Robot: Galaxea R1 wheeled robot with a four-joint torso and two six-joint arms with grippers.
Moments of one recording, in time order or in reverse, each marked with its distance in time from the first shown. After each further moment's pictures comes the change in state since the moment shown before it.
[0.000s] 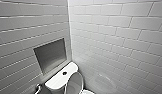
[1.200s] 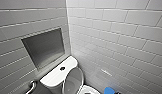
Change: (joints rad) left arm 0.001 0.006 0.000 -0.004 -0.005 0.000; right arm 0.354 0.106 -0.074 0.018 -0.196 0.005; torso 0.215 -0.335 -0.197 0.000
